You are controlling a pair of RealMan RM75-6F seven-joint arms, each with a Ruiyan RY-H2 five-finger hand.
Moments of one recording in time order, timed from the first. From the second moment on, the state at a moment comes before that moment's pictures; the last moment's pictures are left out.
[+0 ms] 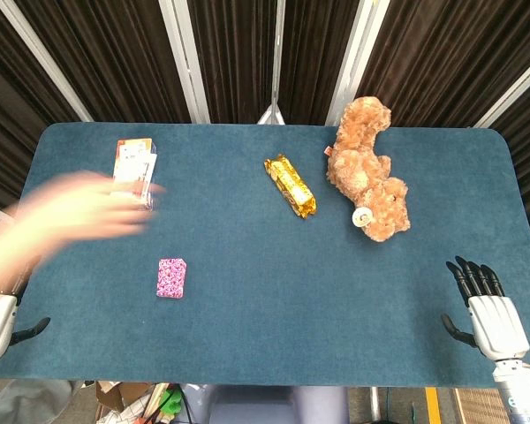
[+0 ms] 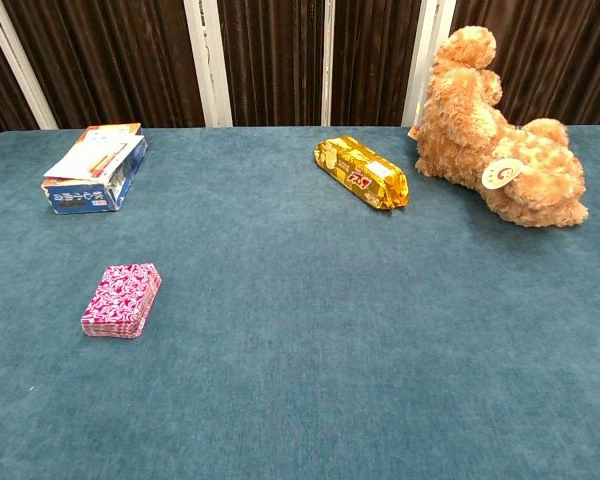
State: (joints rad) left arm -0.04 -1.15 -0.01 -1.64 1.57 1.56 0.17; right arm 0.10 -1.10 0.02 -1.67 -1.52 1.40 -0.02
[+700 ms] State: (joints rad) left arm -0.16 -1.14 -0.05 -1.81 1.39 1.31 0.39; right arm 0.11 -1.09 0.02 -1.68 -1.52 1.39 -0.01
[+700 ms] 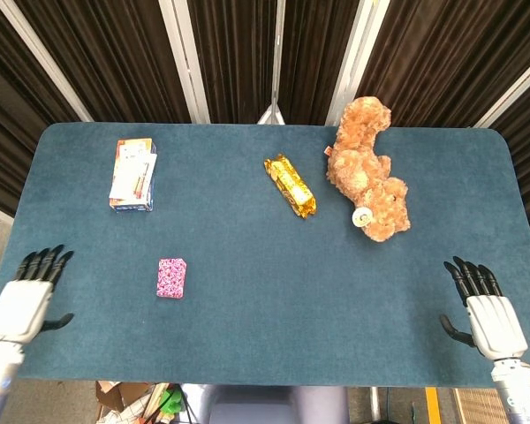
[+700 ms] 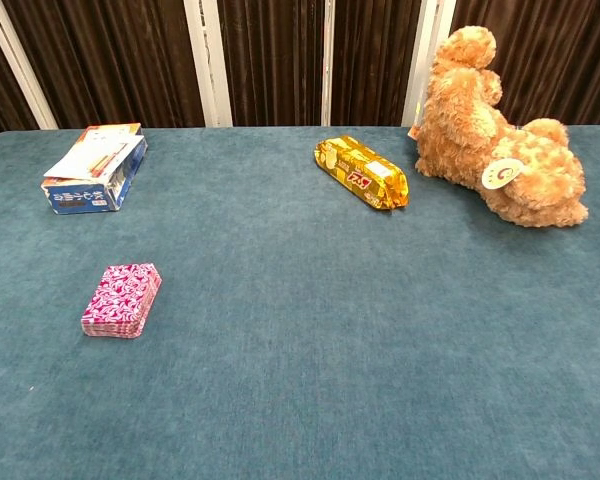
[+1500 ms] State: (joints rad) left arm -0.58 -1.52 -0.18 -1.86 0.62 1.20 1.04; right arm 0.11 -1.08 0.01 -1.68 -1.52 1.39 0.02
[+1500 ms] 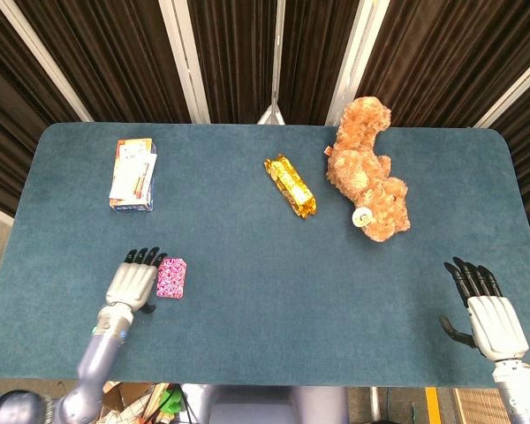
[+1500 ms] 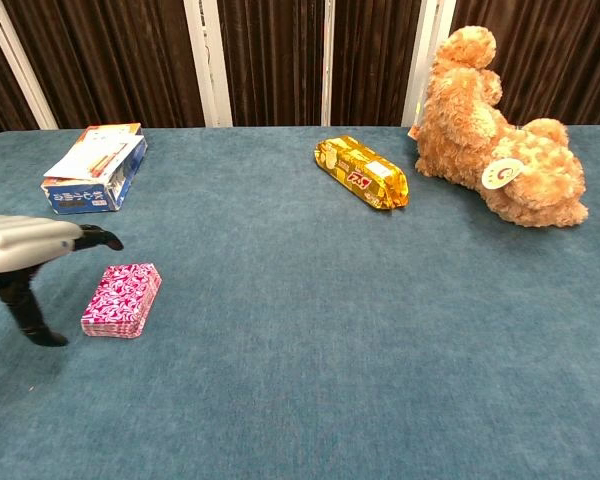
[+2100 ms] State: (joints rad) left arm -0.70 -1.65 -0.19 -1.74 0.47 1.24 1.07; right arm 0.11 -1.08 0.01 -1.68 -1.52 1.39 0.04
